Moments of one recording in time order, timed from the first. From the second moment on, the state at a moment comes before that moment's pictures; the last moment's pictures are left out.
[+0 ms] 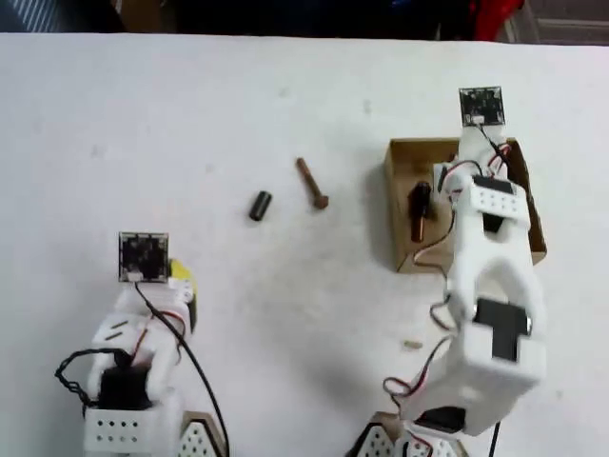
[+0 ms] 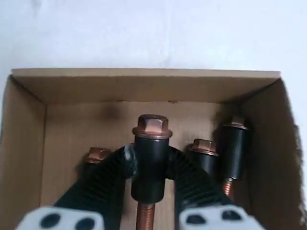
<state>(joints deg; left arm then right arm) -5.1 -104.0 97.1 55.0 1.9 10.8 13.7 16.8 29.1 17.1</state>
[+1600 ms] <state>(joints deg) -5.1 -104.0 97.1 55.0 1.7 -11.4 13.1 -9.5 66.2 16.7</state>
